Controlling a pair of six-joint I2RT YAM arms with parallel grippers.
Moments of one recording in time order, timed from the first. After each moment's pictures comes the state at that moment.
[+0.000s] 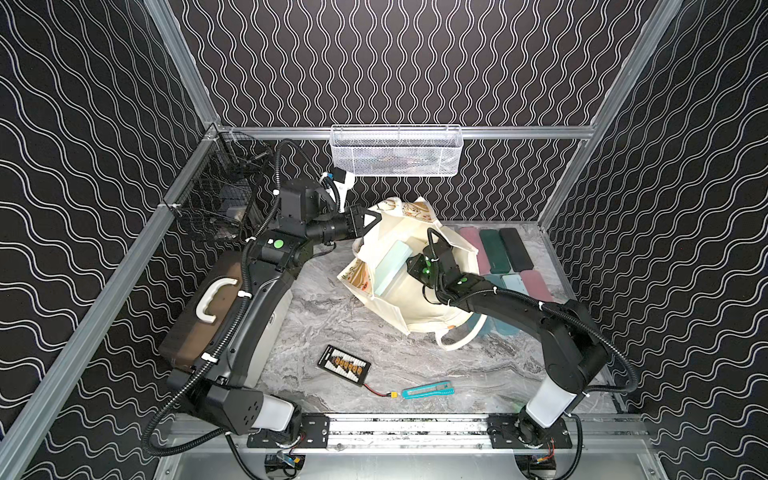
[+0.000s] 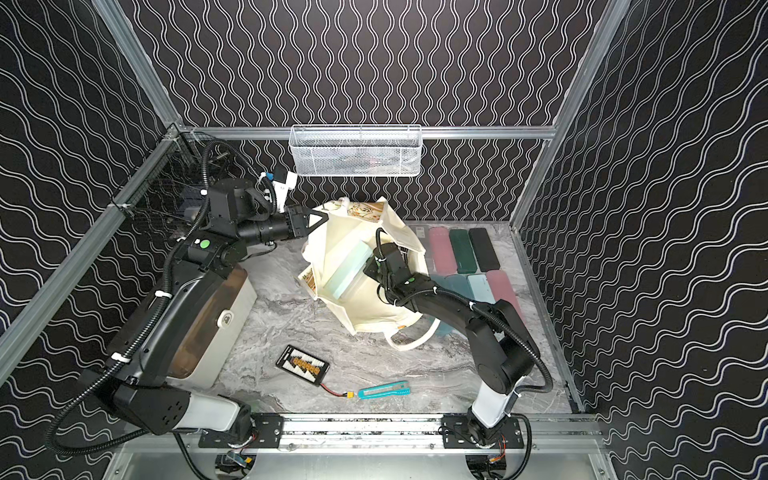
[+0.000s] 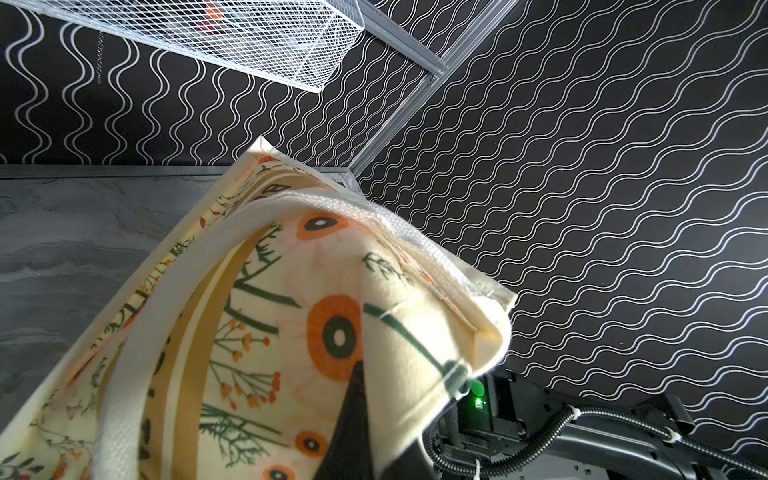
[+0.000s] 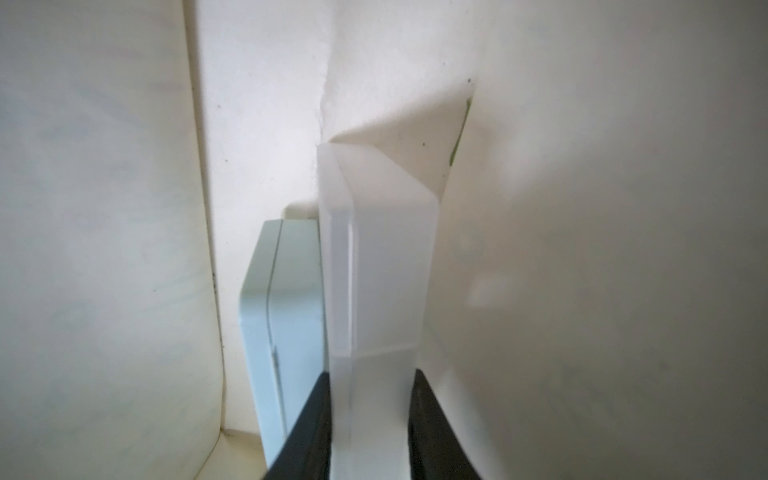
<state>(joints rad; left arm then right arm) -0.24 1.43 1.67 -0.56 0.60 -0.53 0.67 1.72 1.18 0.00 0.20 0.97</state>
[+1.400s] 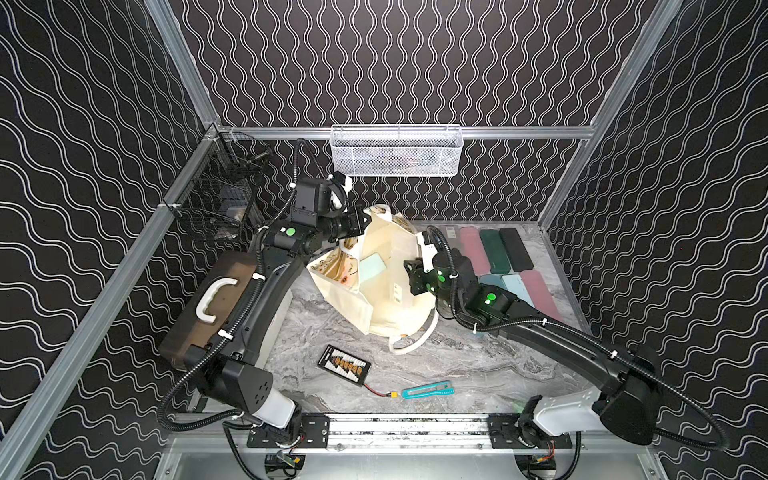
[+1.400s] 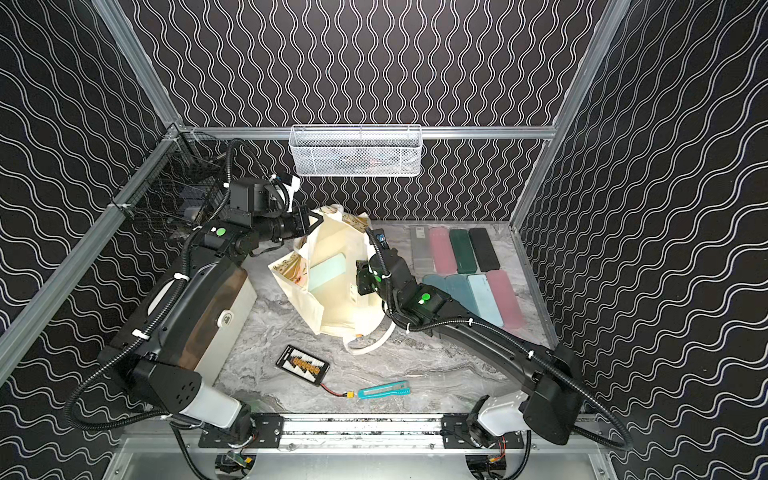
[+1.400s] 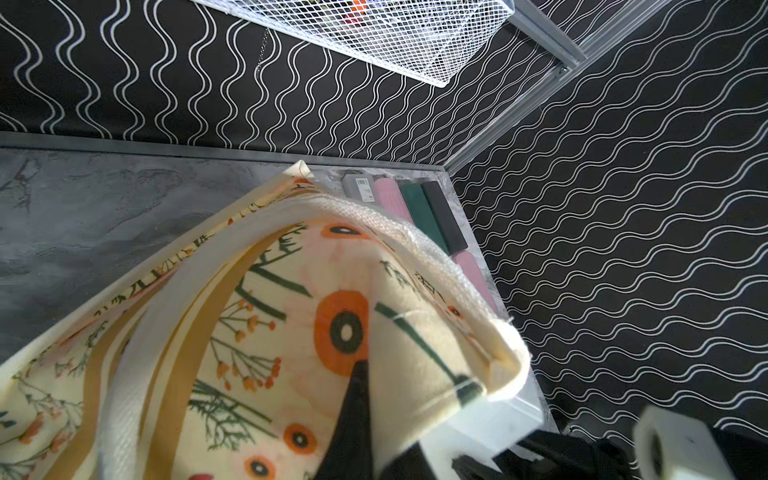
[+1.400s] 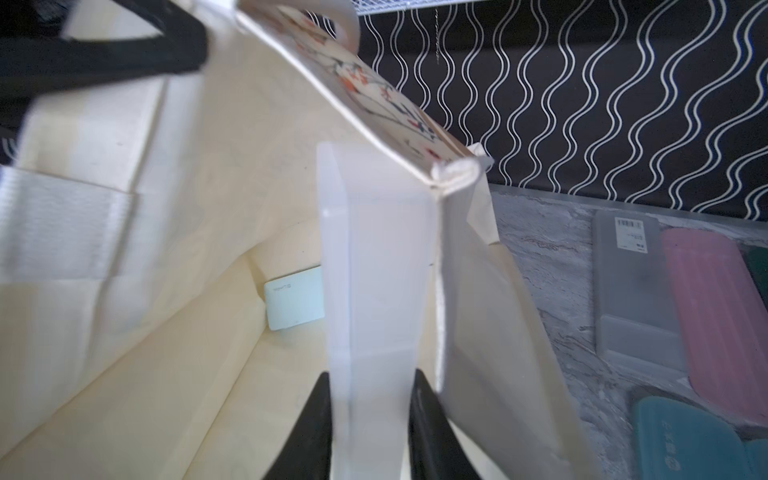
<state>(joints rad) -0.24 1.55 1.75 -0.70 0.35 -0.46 0.87 1.37 1.20 -0.19 0.31 0.32</state>
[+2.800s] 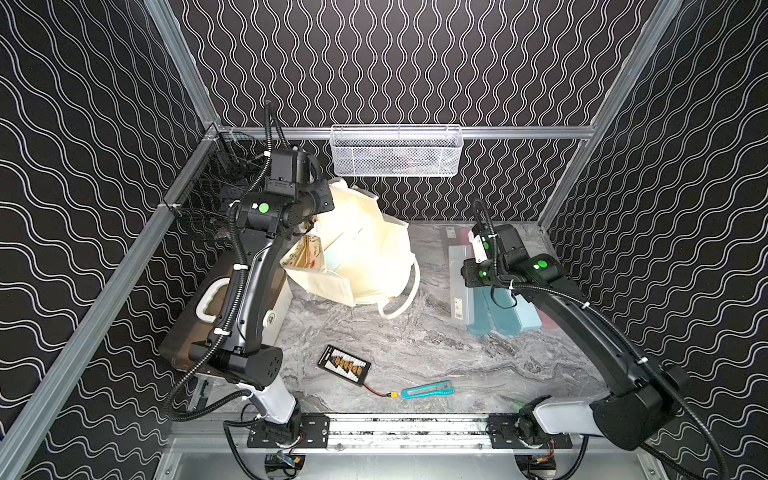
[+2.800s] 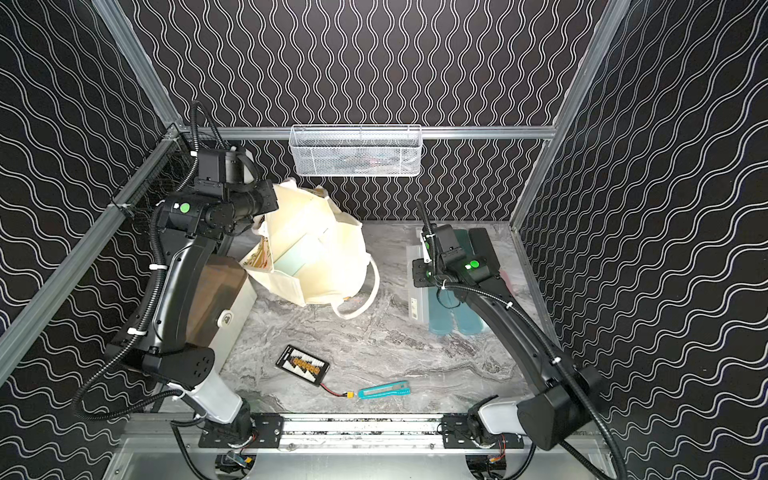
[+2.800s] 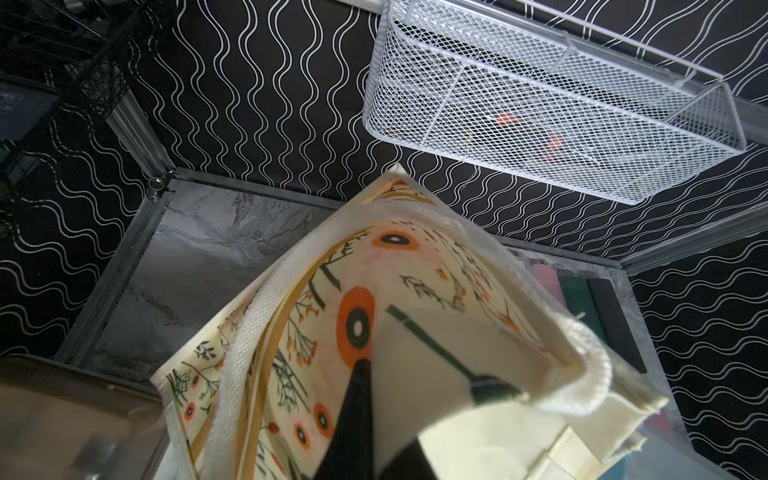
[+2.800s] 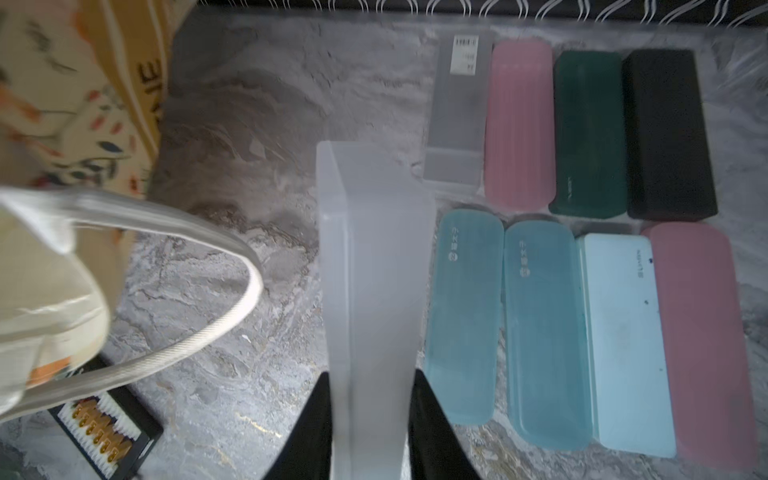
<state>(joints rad) -0.15 1.67 2.23 -1.09 -0.11 -0.39 0.46 1.40 1.40 -0.91 0.08 0.27</state>
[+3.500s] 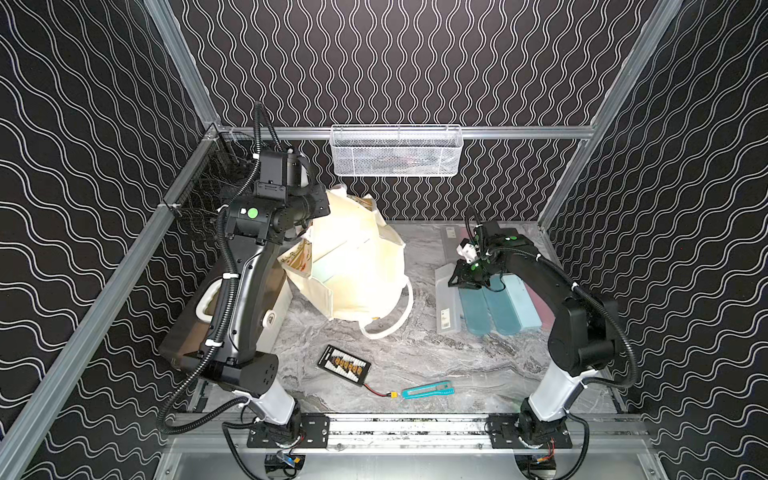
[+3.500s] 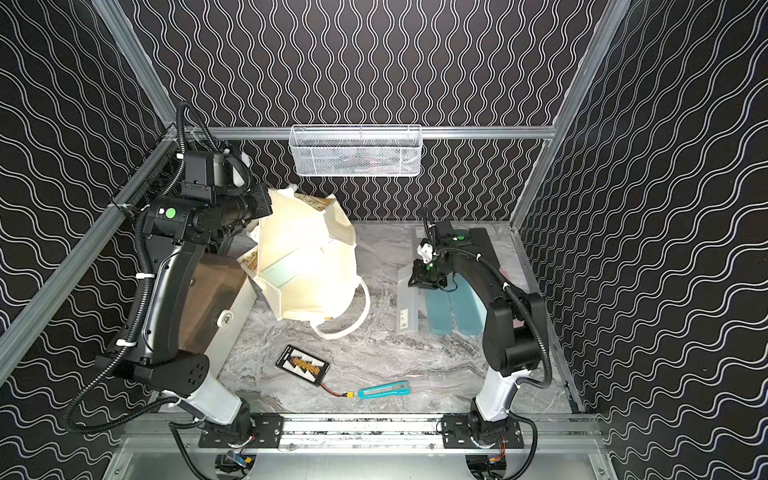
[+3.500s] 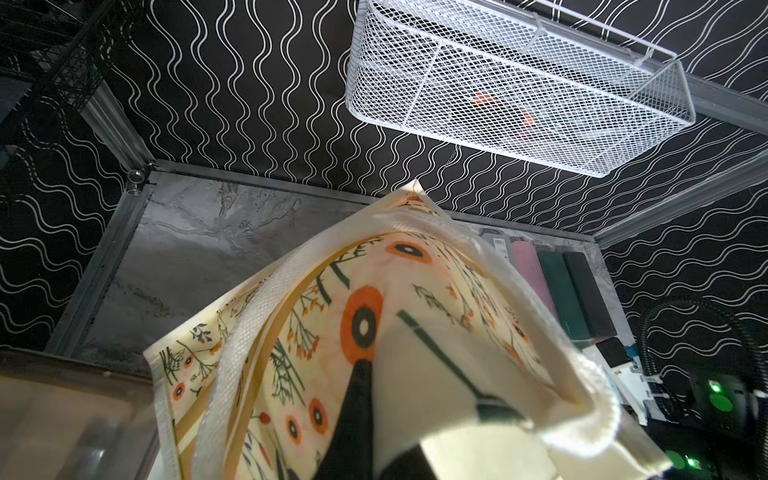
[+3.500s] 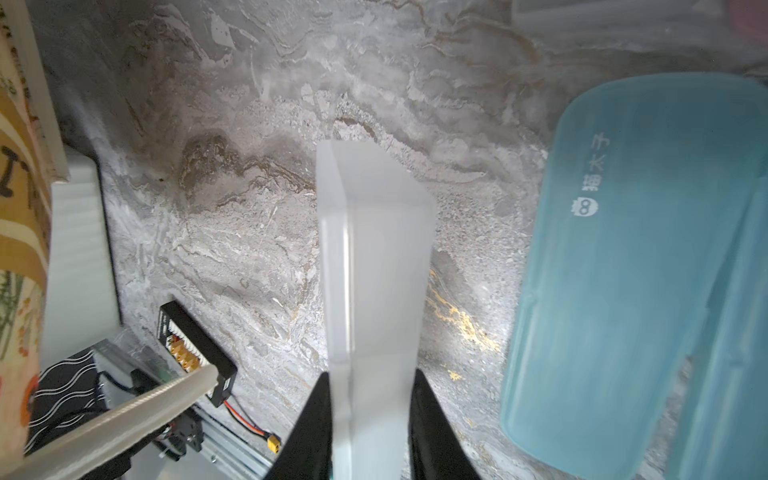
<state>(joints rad) -0.14 1.63 2.20 -1.13 -0.02 -0.36 0.24 1.81 1.50 -0.96 -0.42 0.26</state>
